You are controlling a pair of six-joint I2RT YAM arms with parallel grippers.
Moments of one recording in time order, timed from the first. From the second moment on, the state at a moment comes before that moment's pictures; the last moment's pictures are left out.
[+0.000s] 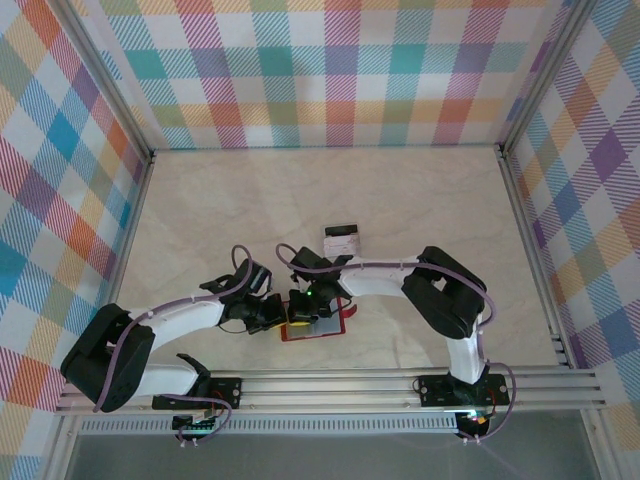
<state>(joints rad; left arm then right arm) -0.58 1.29 0.48 -0.34 0.37 -0.87 1.01 1.95 1.19 -0.42 -0.46 0.90</state>
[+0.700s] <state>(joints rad) -0.58 1.30 0.48 -0.34 0.39 -0.87 1.03 1.92 1.28 -0.74 -0.21 0.83</state>
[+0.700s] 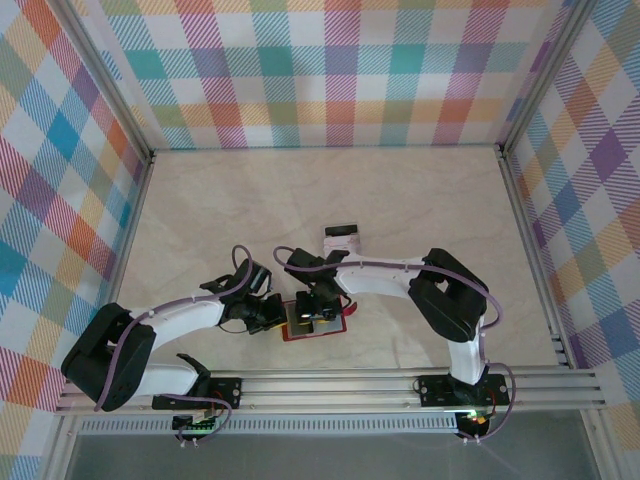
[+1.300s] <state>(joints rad) -0.57 1.31 0.50 -0.35 0.39 -0.86 1.03 1.88 1.30 -0.96 0.05 0.80</state>
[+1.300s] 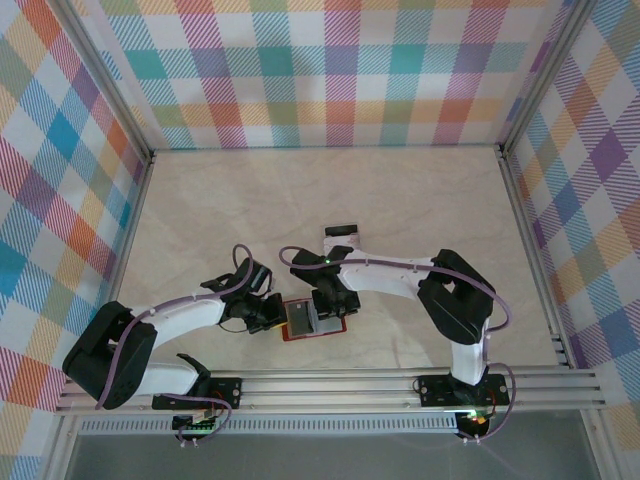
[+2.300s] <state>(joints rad) -0.57 1.29 0.57 -0.39 0.45 -0.87 1.01 1.85 1.20 -0.59 -0.32 0.84</state>
